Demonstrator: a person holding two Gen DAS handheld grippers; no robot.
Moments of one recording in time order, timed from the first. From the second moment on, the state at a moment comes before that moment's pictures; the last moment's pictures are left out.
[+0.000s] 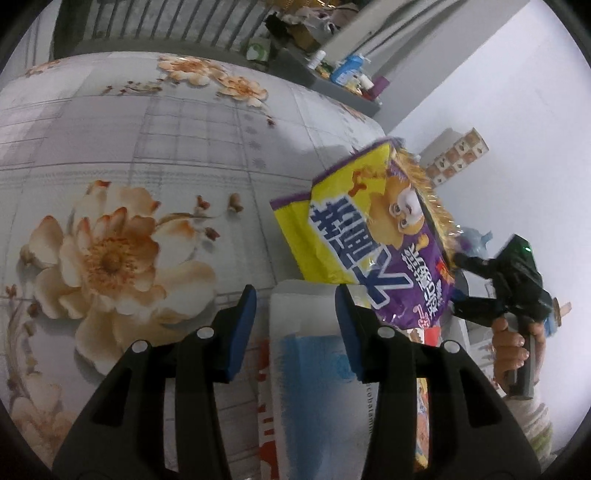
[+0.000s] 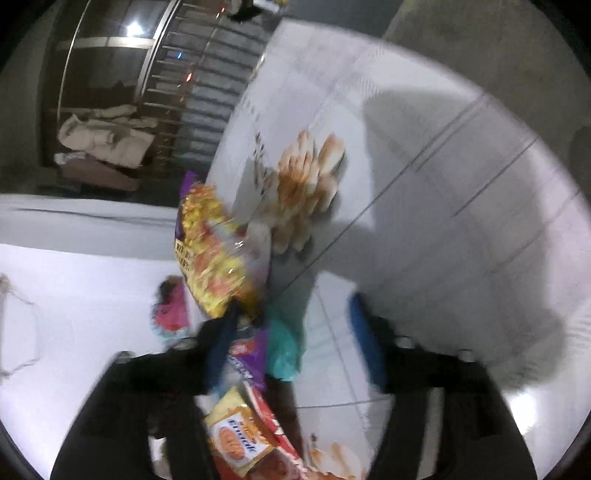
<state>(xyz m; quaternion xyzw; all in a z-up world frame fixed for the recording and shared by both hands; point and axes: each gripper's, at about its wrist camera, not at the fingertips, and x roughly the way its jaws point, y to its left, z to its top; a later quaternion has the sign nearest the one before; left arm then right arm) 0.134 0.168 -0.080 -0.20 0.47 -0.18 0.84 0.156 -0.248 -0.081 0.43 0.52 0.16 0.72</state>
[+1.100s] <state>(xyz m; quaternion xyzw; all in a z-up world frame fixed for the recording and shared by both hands) 0.071 0.170 -0.061 -0.11 0.50 -0.26 0.82 0.068 -0.115 -0.034 0.18 0.54 0.24 0.79</state>
